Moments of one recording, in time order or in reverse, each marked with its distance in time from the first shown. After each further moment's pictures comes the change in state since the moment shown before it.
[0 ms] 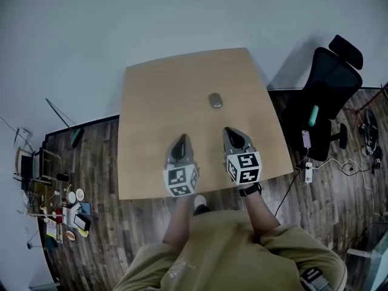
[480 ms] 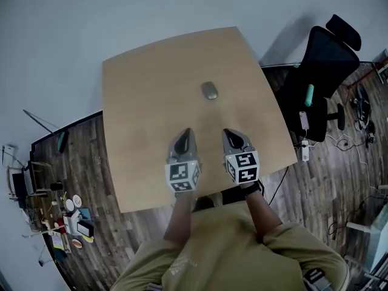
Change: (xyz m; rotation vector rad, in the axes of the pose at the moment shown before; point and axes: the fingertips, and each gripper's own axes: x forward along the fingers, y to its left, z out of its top) left arm 0.097 0.019 -0.056 -0.060 0.116 -0.176; right arm 0.077 -0.028 -0.075 0.025 0.206 -0.099
